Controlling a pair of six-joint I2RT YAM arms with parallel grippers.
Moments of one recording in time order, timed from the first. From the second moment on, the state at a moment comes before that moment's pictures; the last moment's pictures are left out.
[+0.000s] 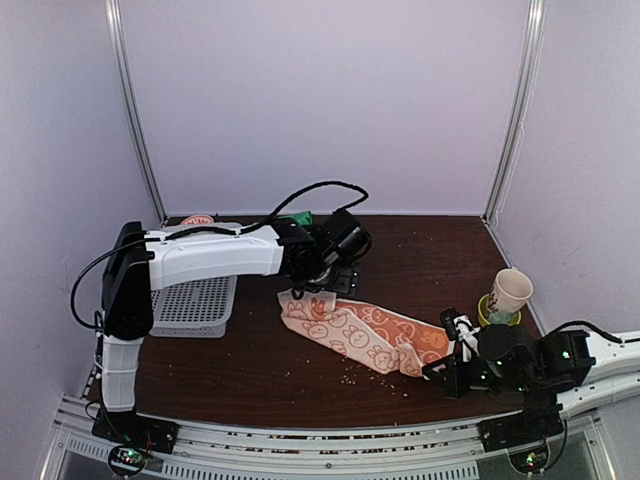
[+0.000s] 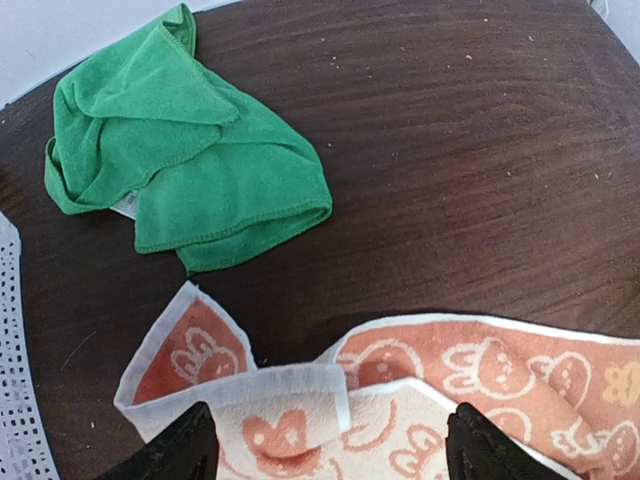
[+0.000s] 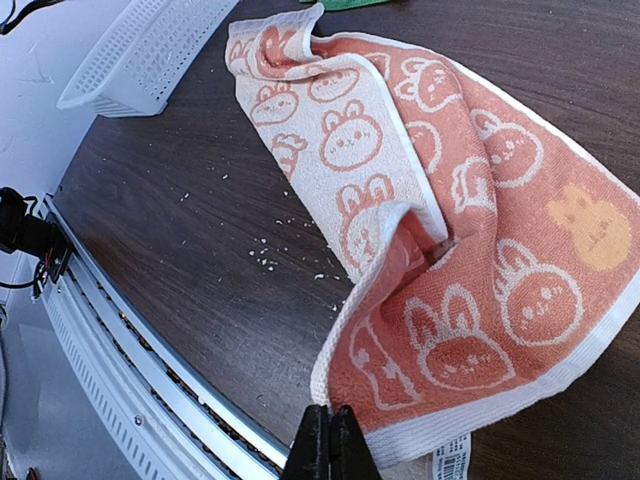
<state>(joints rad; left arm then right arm) -1.05 2.09 1.81 -0.71 -0.47 -0.66 1.29 0.66 0.39 -0.43 0.30 0.82</state>
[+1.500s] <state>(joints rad) -1.03 2.27 1.98 -0.97 -0.65 -0.68 1.29 0.65 0.48 -0.49 0.38 0.82</state>
